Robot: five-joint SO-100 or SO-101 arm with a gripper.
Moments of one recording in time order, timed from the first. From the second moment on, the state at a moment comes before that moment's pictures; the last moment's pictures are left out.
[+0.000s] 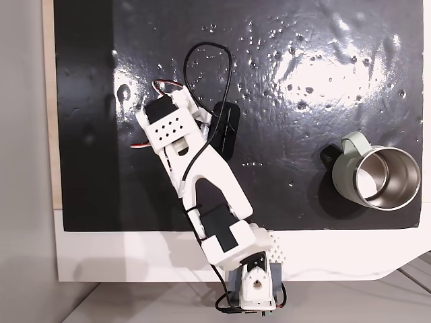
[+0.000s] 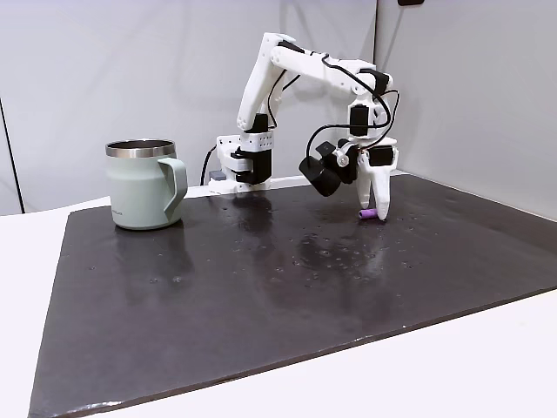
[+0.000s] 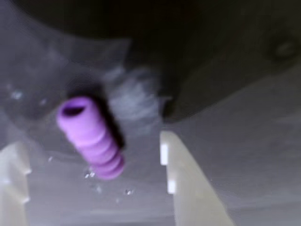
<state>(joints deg) -32.5 65.7 79.8 71.7 37.3</state>
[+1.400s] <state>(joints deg) -28.4 71.7 58.5 91.1 36.2</state>
